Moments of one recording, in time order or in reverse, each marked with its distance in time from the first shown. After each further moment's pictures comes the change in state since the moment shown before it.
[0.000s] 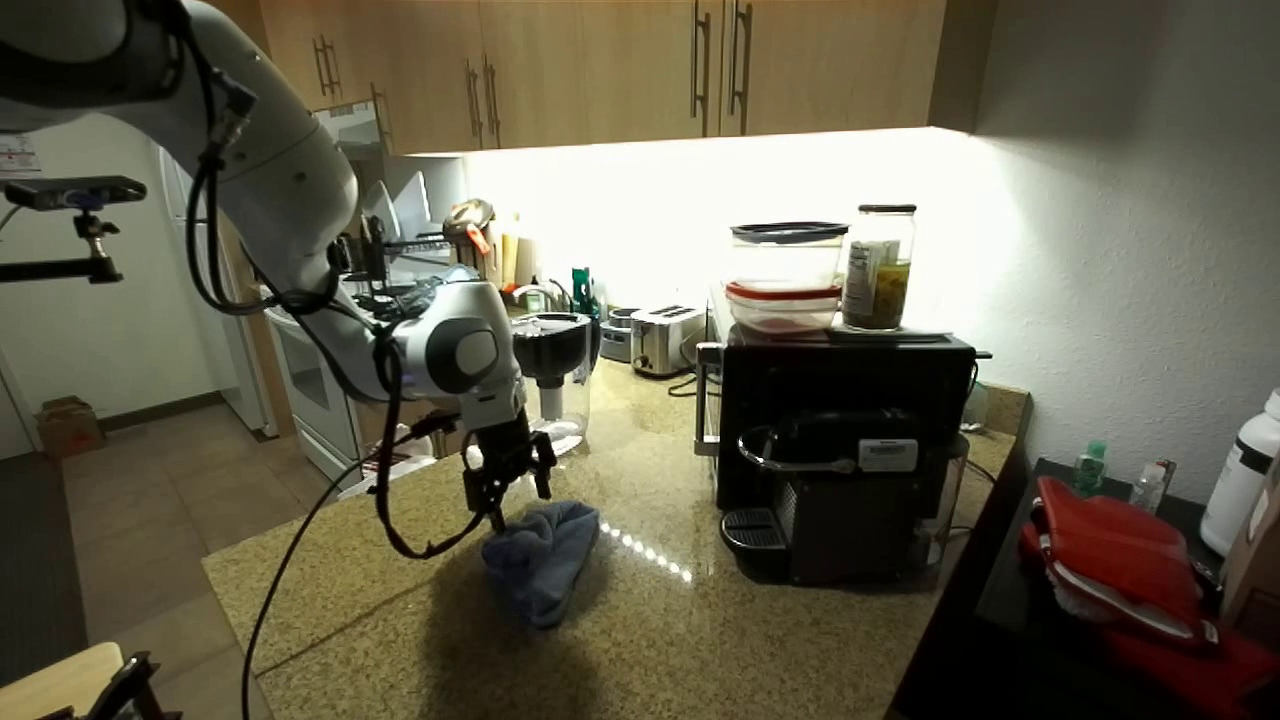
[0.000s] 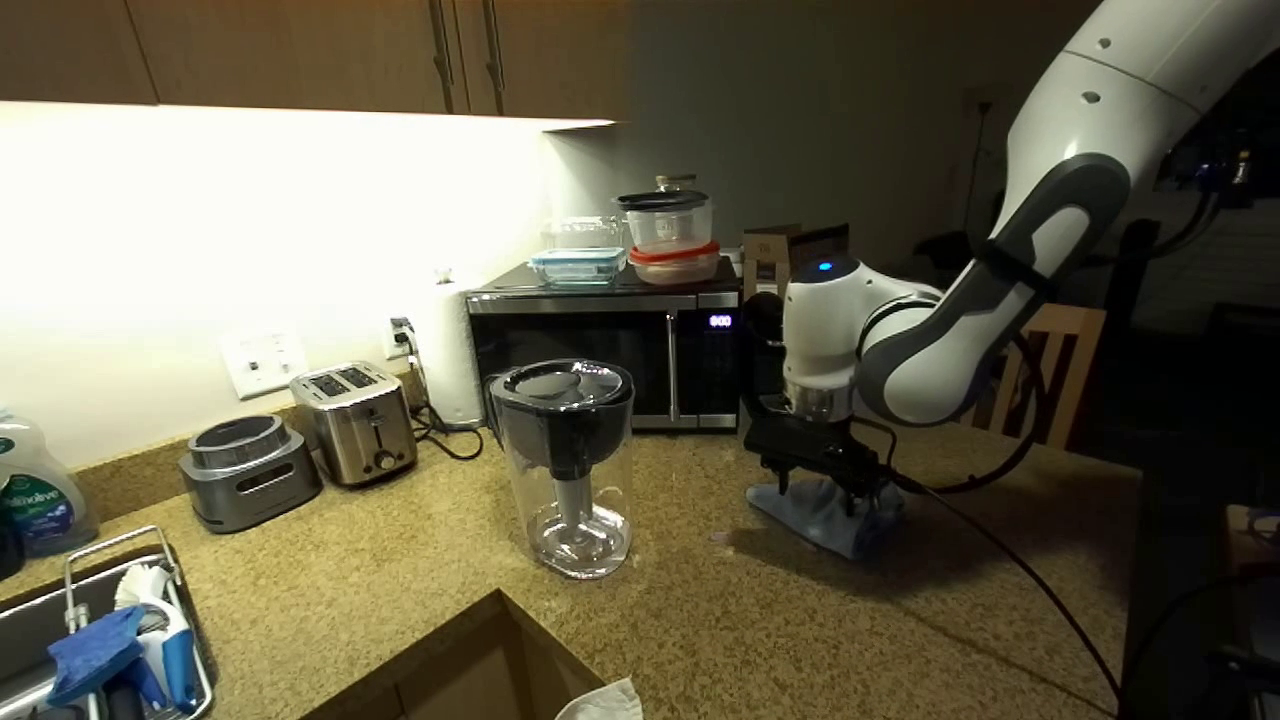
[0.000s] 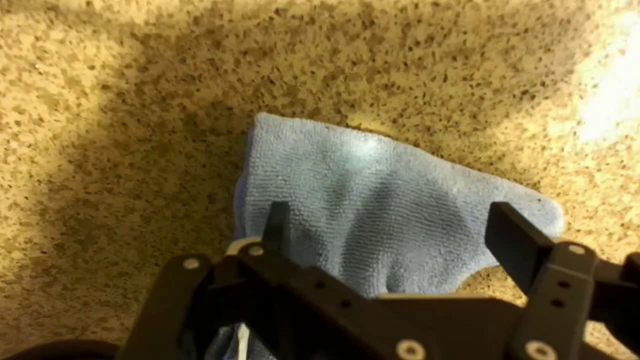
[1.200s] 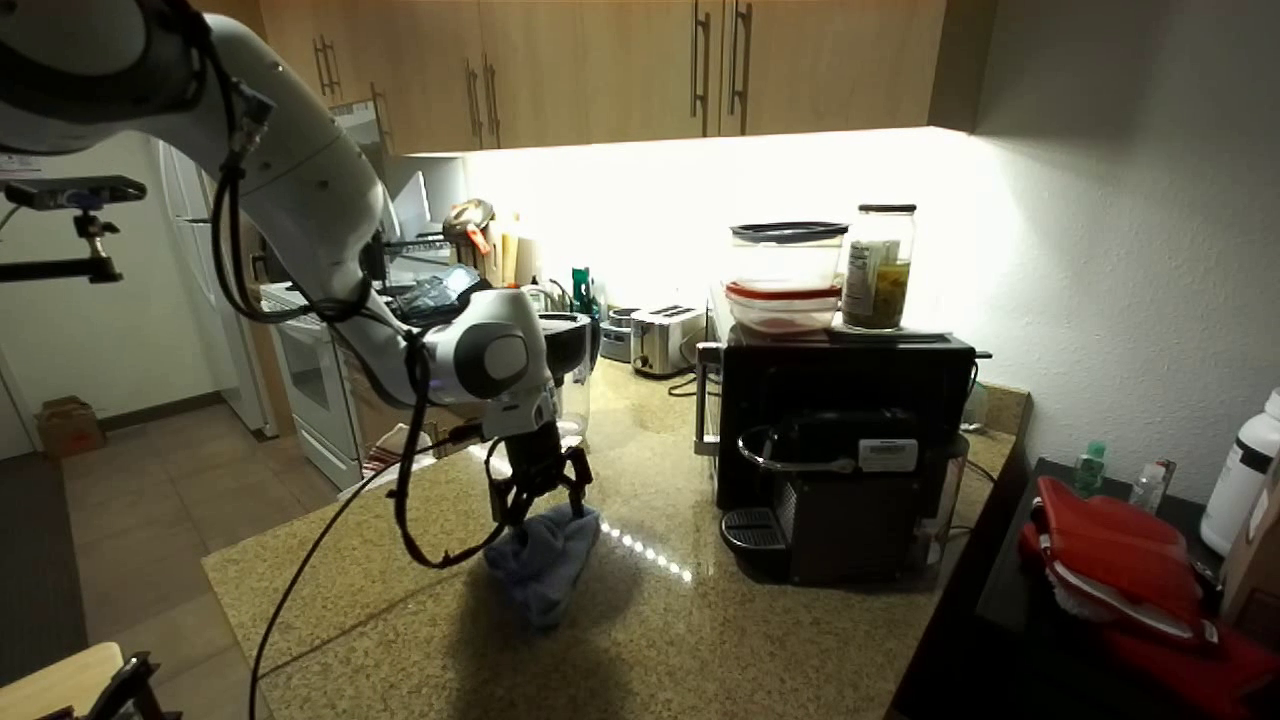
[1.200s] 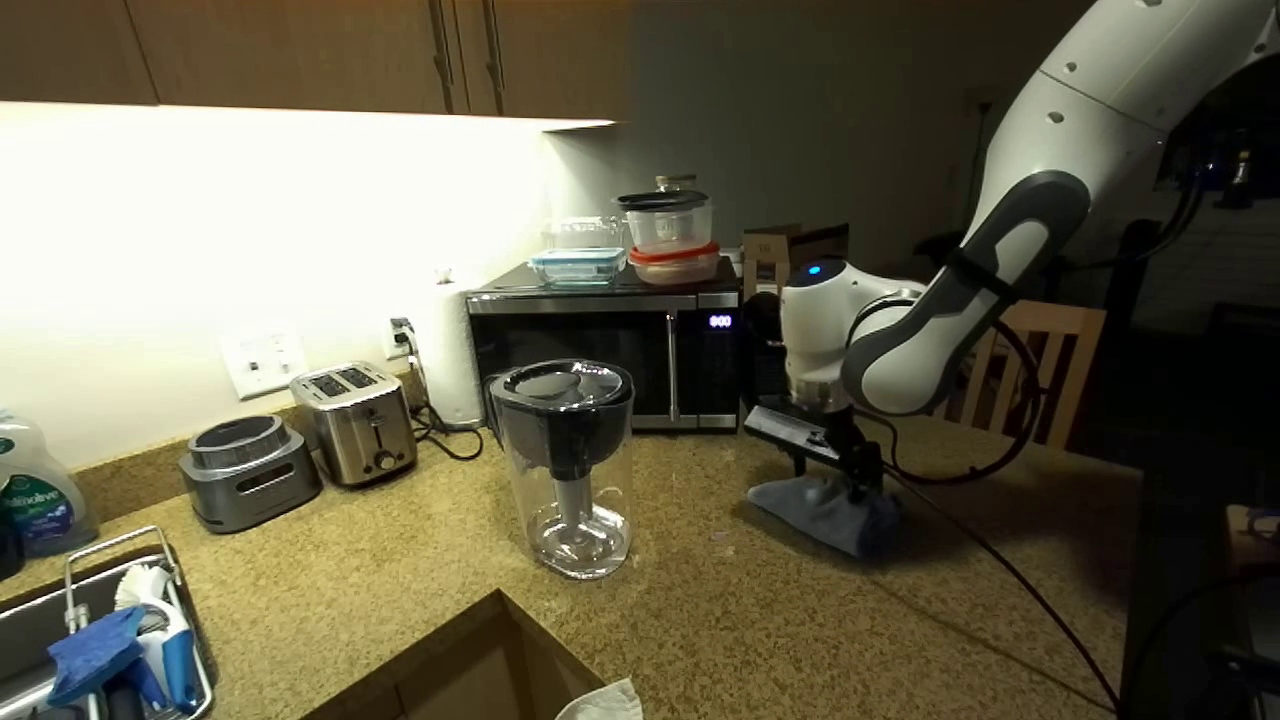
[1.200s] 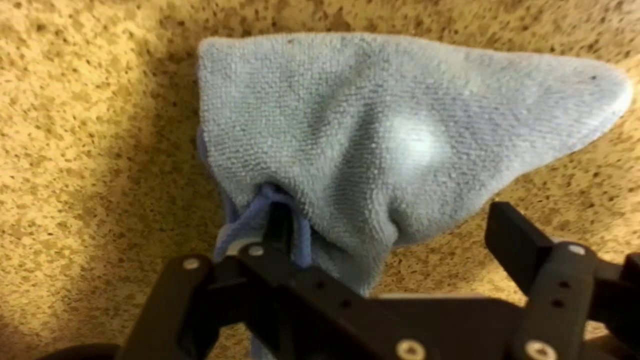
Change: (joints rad) arm 0.017 0.053 -0.097 0.063 0.022 -0.072 0.131
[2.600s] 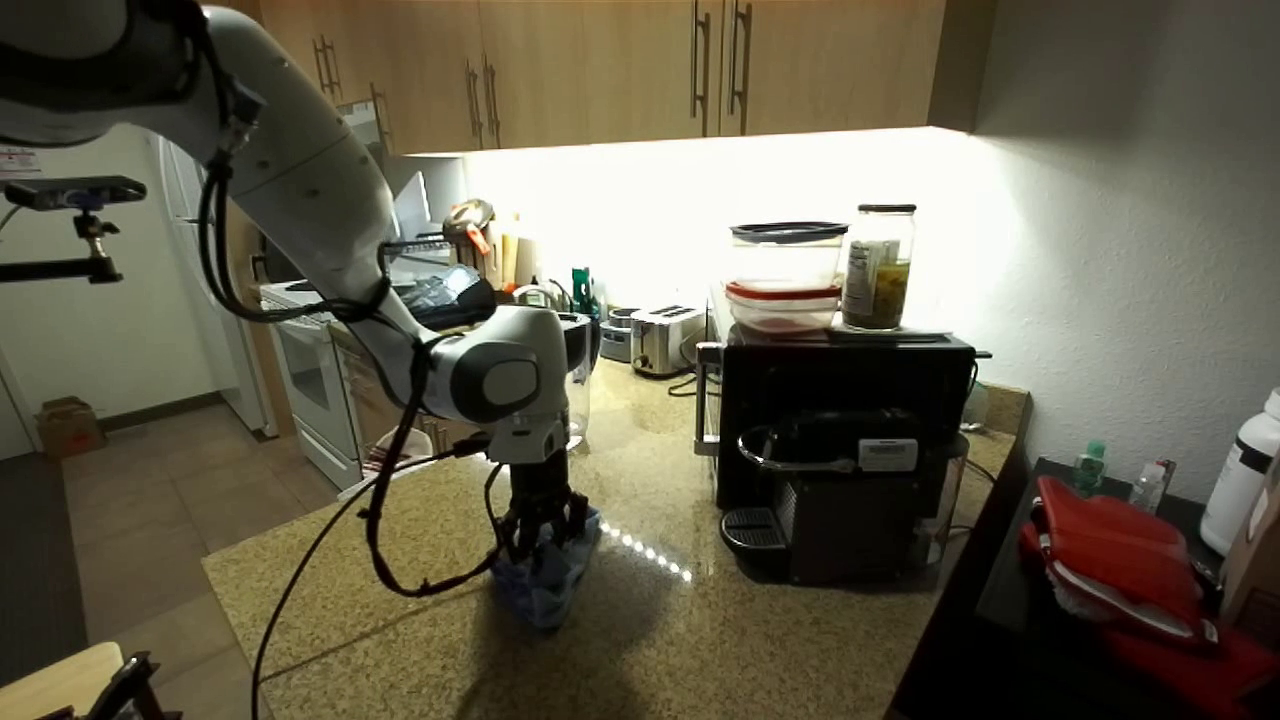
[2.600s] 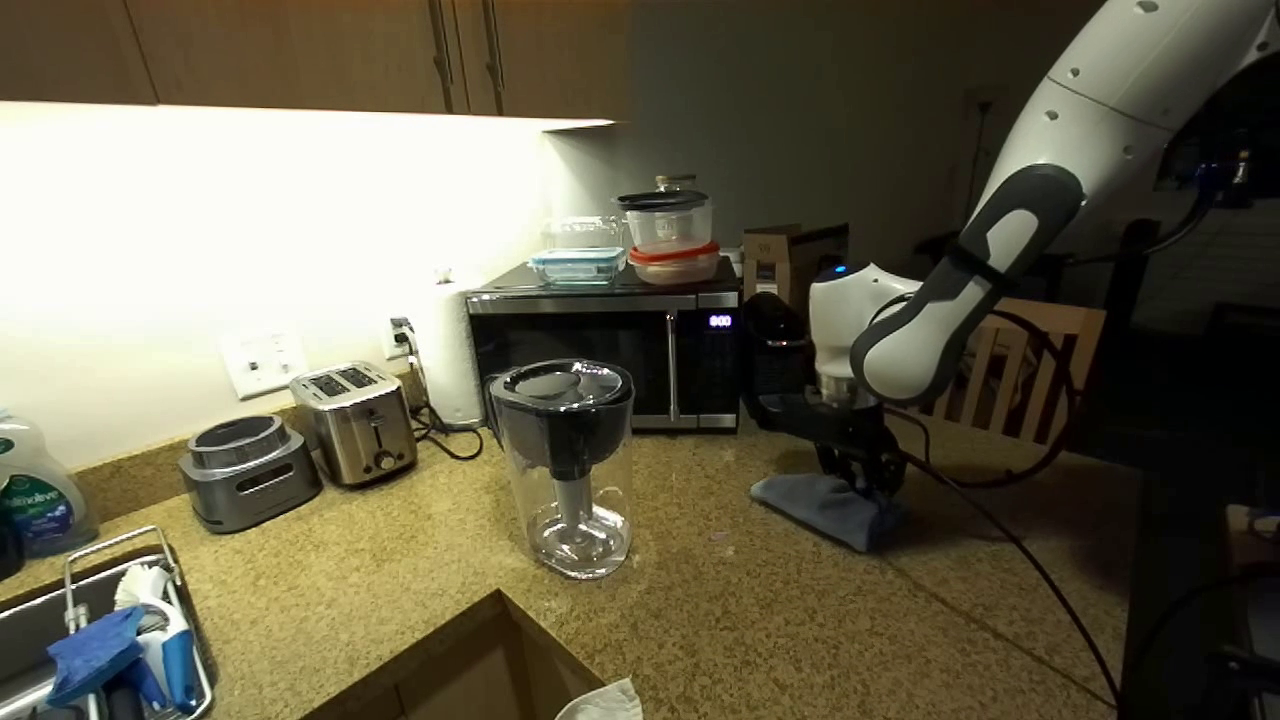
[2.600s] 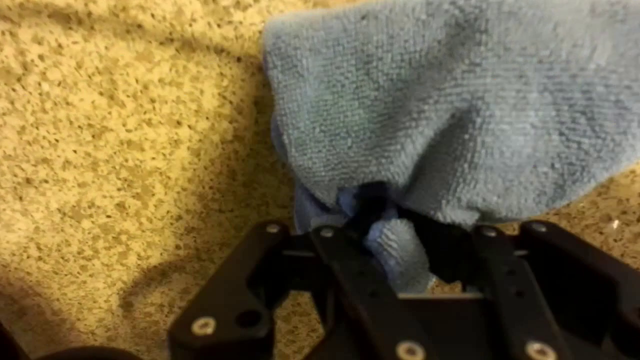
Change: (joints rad) arm -0.068 -0.015 -0.003 -0.064 0.178 -0.024 -0.157
